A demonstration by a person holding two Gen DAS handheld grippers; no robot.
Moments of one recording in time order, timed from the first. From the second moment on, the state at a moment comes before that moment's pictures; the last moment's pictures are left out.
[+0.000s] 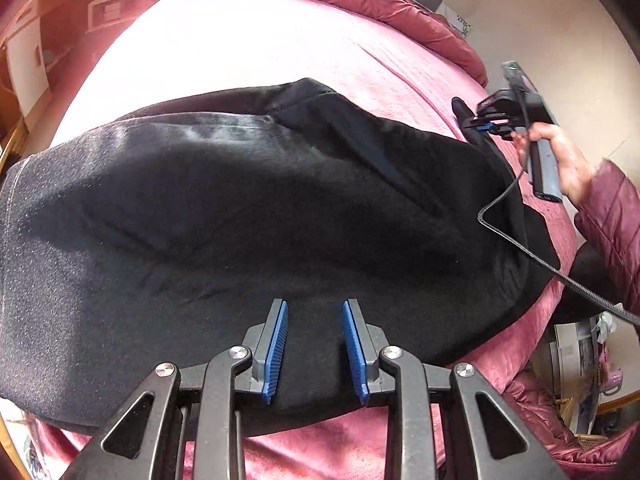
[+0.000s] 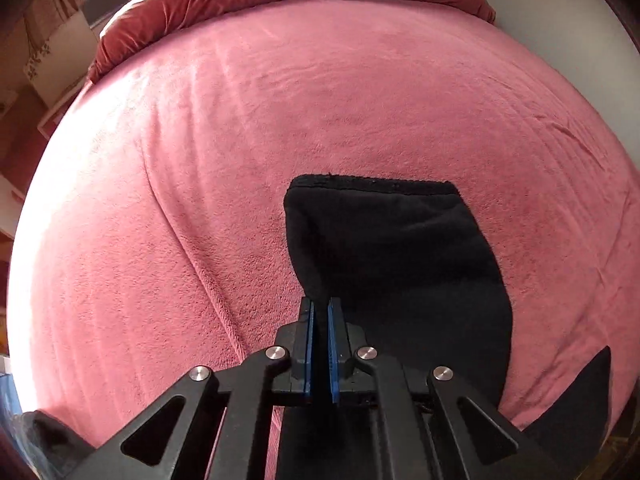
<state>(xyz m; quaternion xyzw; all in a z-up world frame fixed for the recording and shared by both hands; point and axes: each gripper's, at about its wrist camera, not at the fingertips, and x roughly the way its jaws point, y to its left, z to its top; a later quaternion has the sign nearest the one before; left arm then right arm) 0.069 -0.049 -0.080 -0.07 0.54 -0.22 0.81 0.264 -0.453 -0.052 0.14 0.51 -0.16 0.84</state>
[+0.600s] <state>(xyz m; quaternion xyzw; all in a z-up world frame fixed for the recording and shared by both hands) 0.058 -0.111 -0.056 -0.01 0.51 -0.29 0.81 0.000 -0.581 0.017 0.36 0.32 -0.22 0.85</state>
